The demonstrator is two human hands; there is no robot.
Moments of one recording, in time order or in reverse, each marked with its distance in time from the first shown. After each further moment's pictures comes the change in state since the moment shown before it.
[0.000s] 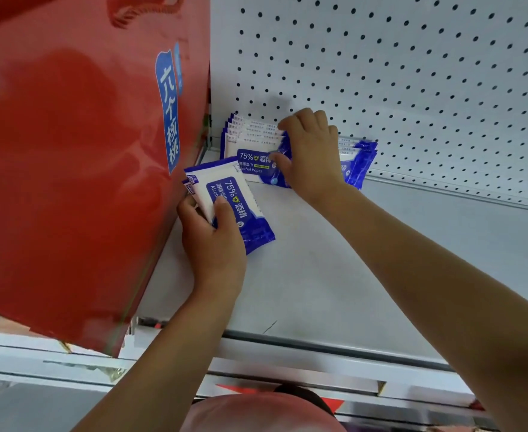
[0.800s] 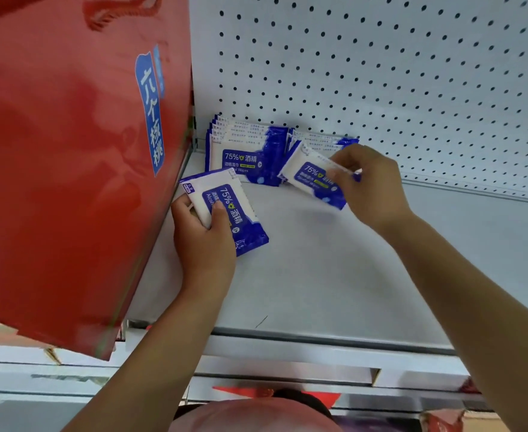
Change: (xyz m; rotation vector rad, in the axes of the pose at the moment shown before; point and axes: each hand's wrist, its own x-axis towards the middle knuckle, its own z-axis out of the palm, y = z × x) left_hand 0.000 -0.002 -0.002 0.049 -0.071 0.053; right_hand -0.073 0.061 -0.062 0.407 -0.027 0.364
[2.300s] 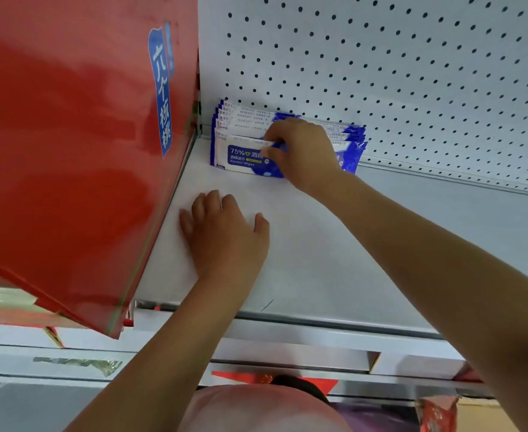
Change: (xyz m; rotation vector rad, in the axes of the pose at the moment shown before) left_hand -0.014 -0.011 0.002 1.121 -0.146 0.314; right_hand 0.039 -0.055 0.075 -0.299 -0.150 -0.318
